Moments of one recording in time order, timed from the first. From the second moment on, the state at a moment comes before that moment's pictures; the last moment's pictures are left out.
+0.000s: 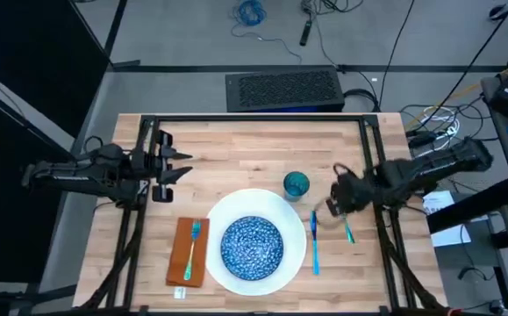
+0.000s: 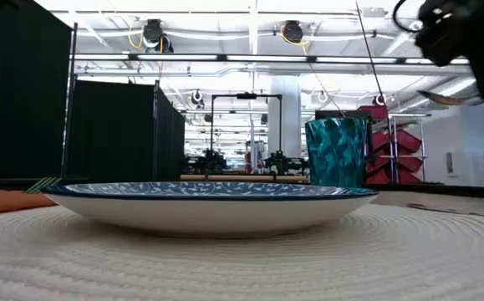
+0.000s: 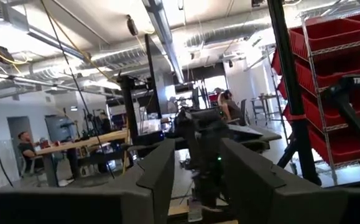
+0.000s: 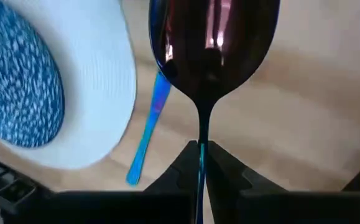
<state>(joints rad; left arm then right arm) 0.02 0.57 0.48 0.46 0.07 0.22 0.36 1.05 0.86 -1.07 -0.04 1.63</state>
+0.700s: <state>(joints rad) 0.02 0.54 0.48 0.46 0.11 0.19 0.62 1.48 0.77 -0.73 -0.05 2.06</state>
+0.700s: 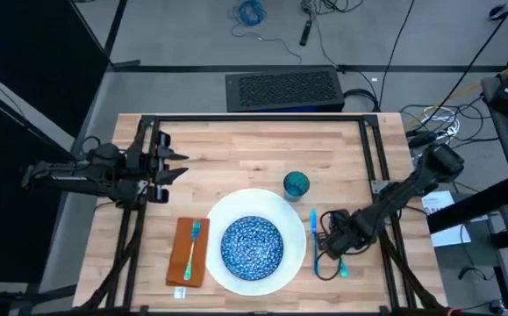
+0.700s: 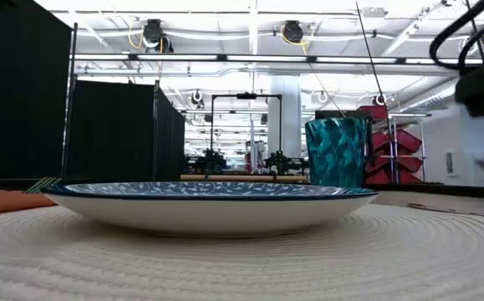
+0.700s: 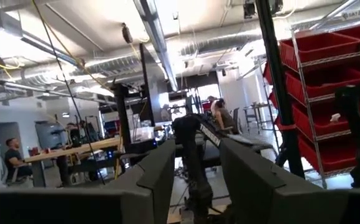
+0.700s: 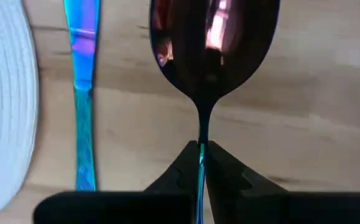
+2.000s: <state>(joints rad) 0.02 0.54 0.48 0.46 0.13 0.19 0.55 1.35 0.68 -0.72 -0.03 1.97</state>
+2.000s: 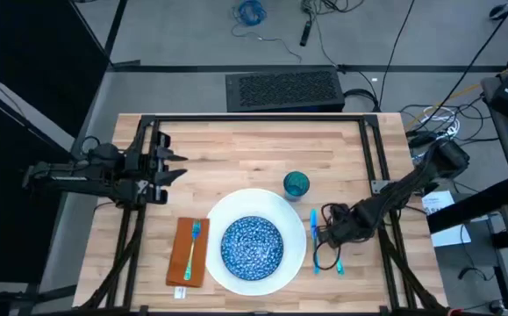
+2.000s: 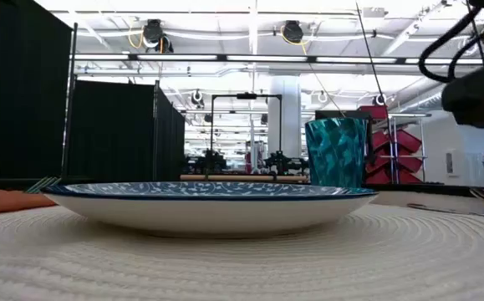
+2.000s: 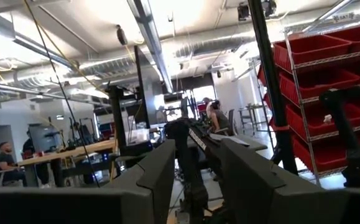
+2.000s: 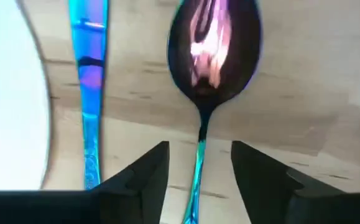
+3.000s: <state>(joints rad) 0.02 0.54 0.48 0.44 0.10 0.20 -0.09 1.01 0.69 -0.60 0.14 1.11</state>
